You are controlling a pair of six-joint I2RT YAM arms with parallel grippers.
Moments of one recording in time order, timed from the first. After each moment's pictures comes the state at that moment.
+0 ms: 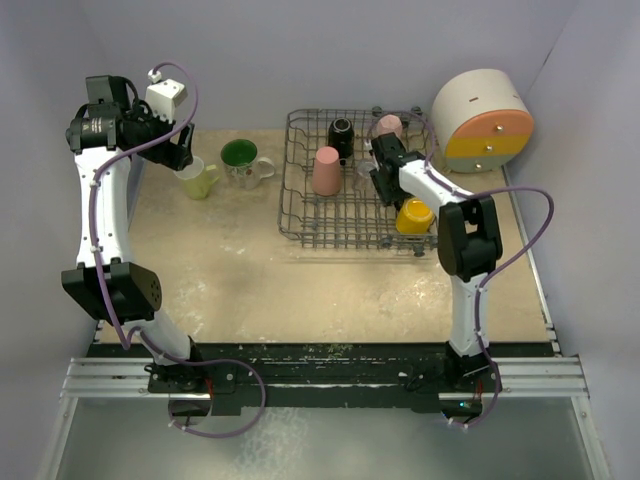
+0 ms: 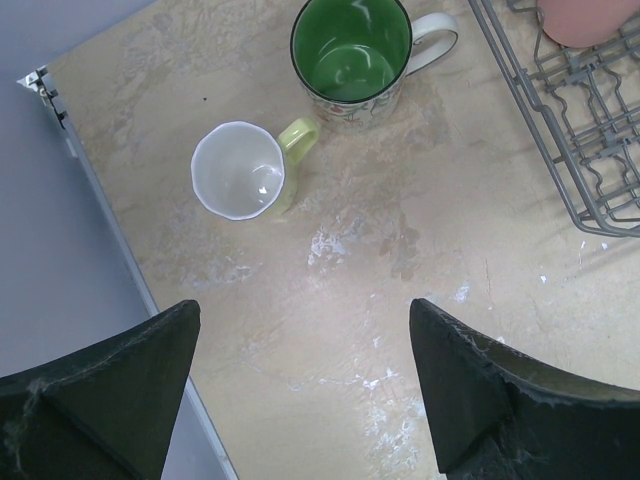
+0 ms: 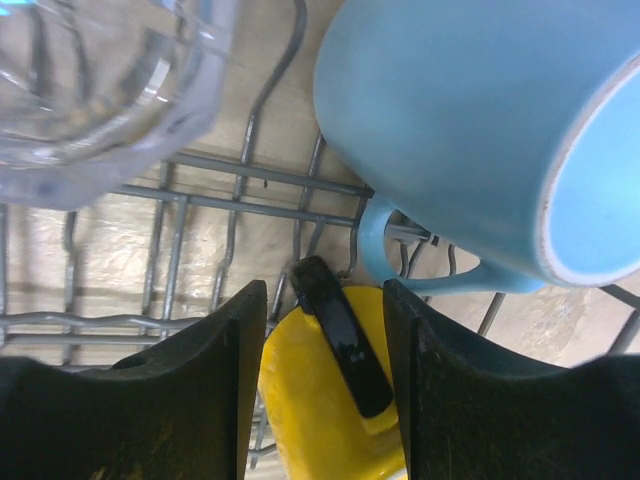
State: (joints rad) left arm 0.18 1.70 2.00 -1.08 0.37 0.48; right arm 0.33 2.13 1.73 -0.70 0.35 -0.10
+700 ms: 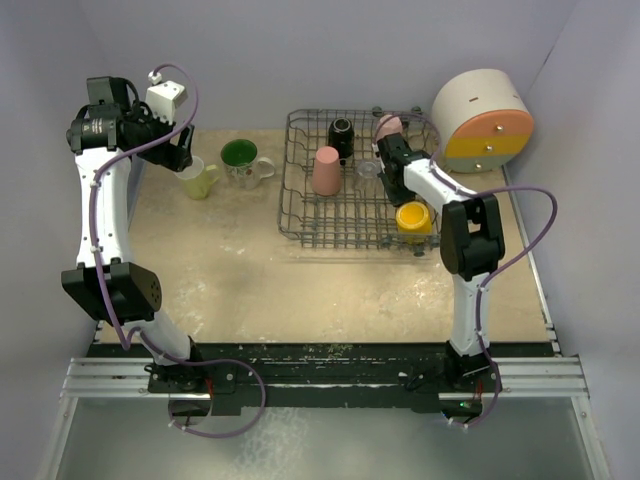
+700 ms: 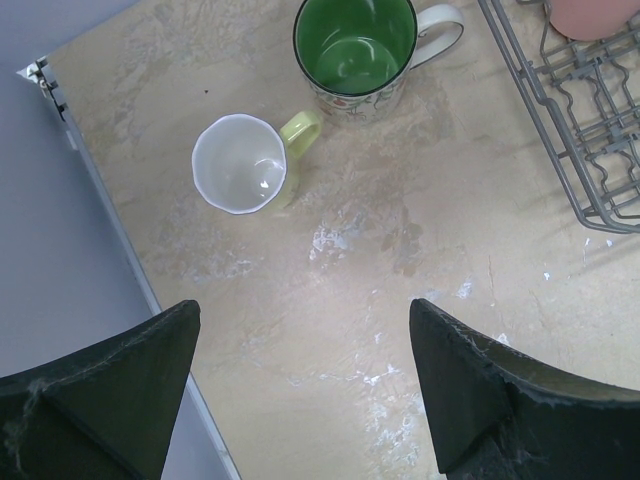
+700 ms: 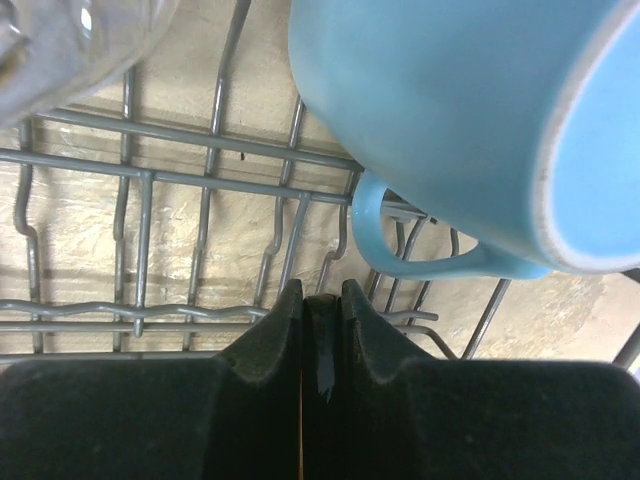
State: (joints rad) left arm 0.18 1.69 1.99 -1.08 0.36 0.48; right arm 0.30 2.13 1.70 -0.73 0.33 -0.07
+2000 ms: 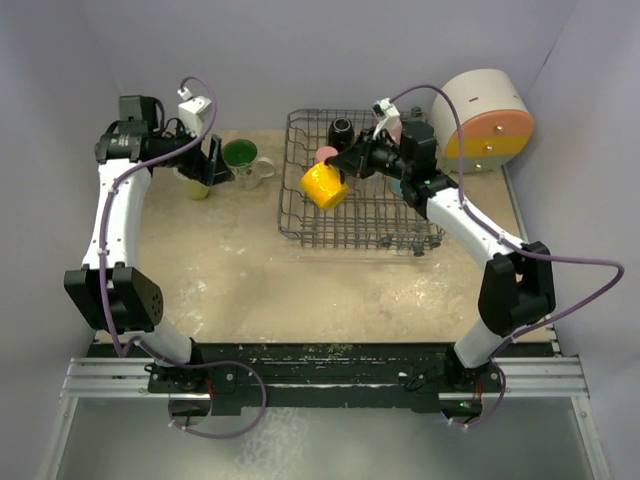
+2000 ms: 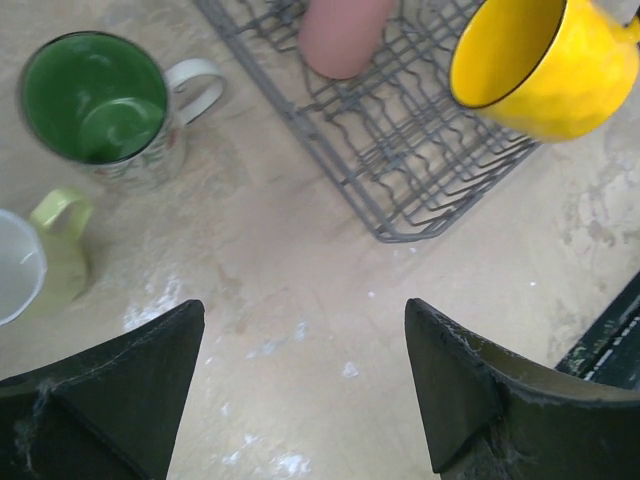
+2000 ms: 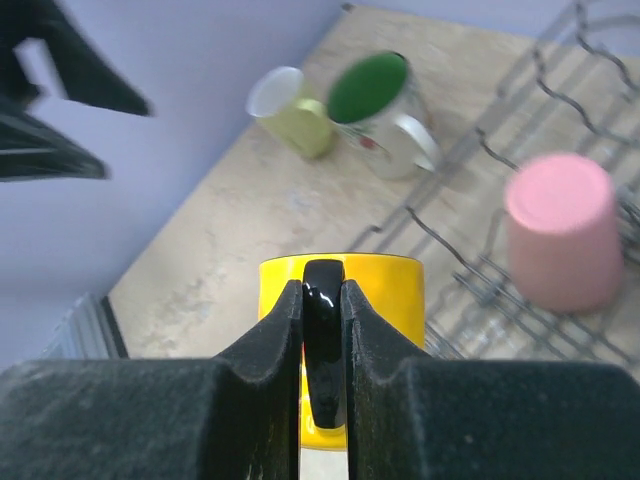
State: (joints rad) left arm 0.11 1.61 1.76 -0.98 0.71 0.38; right arm 0.36 1.64 1.32 0.12 -0.53 0.42
